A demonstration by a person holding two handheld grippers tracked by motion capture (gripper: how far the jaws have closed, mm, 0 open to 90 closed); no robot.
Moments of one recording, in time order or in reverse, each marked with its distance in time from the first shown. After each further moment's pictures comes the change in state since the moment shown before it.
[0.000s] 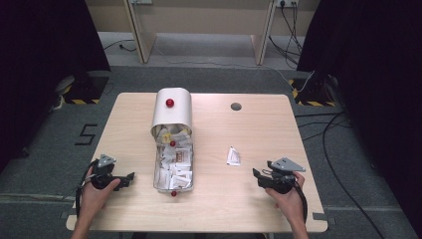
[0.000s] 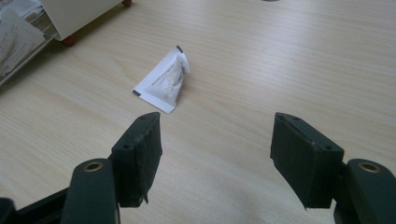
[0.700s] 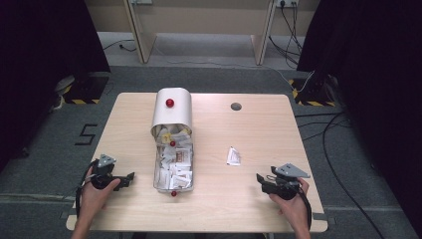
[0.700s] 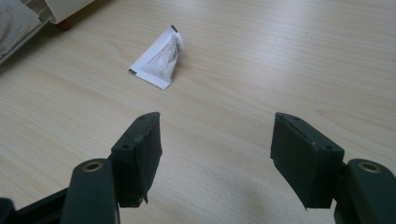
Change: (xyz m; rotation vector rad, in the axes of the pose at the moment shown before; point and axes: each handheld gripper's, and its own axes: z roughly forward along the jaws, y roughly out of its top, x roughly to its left) left arm 0.000 0.000 0.000 0.000 0.000 0.000; right arm -0.003 -0.017 -0.010 0.017 -0.007 0.018
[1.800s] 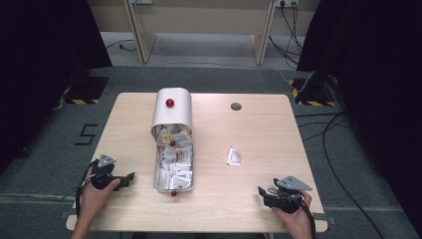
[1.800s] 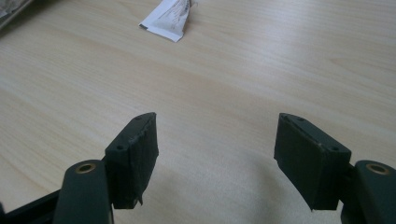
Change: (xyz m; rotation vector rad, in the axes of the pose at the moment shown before) left arm 0.000 0.000 0.000 0.000 0.000 0.000; right arm 0.009 -0.030 -0.016 0.050 0.004 -0.006
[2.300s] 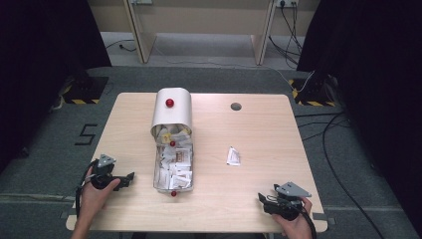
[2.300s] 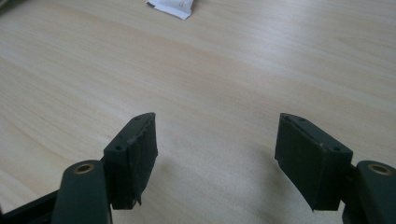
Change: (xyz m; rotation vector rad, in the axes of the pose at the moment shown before) left arm 0.000 0.000 0.000 0.000 0.000 0.000; right arm 0.008 -0.013 -0.007 0.027 -0.008 -0.019
